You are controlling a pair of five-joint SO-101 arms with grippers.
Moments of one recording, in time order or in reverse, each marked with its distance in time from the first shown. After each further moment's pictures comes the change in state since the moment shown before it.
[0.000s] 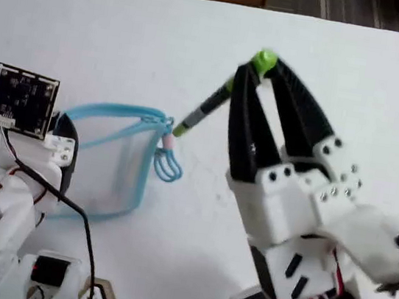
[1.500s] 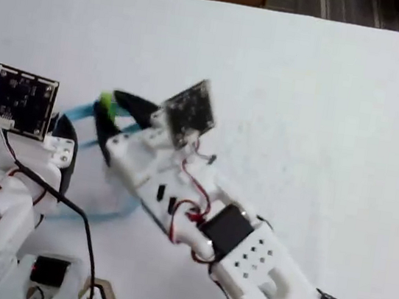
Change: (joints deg) left arm 0.0 0.0 0.0 0.5 0.0; right arm -20.2 23.4 13.0 2.5 3.0
